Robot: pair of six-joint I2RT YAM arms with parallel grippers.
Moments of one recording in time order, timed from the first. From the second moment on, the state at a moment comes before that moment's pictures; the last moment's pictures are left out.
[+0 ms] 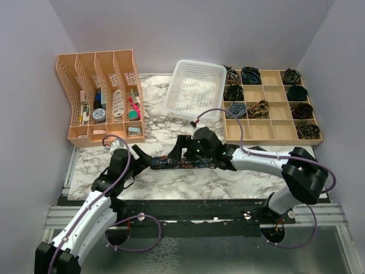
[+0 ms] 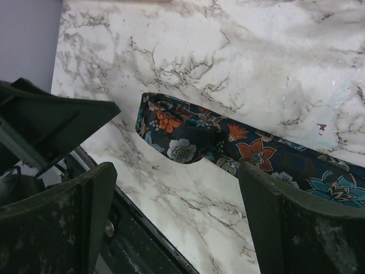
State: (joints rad) left arm -0.36 0.59 0.27 -0.34 -0.10 -0.87; right arm 0.94 1.52 0.82 0.19 -0.04 0.76
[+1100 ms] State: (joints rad) left arm -0.36 0.58 0.26 -0.30 -0.06 -0.89; right arm 0.94 1.82 1.05 0.01 -0.17 0.88
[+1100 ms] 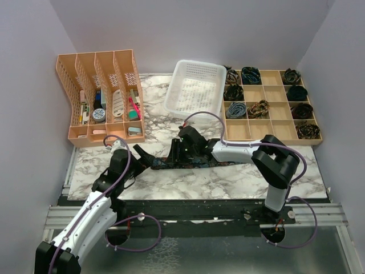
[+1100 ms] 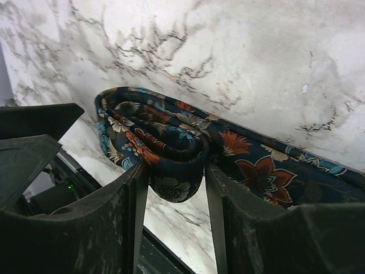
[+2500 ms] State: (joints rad) left arm -0.36 0.66 0.19 -0.12 0.08 -0.78; right arm 0.91 1.89 1.16 -0.17 -0.13 0.75
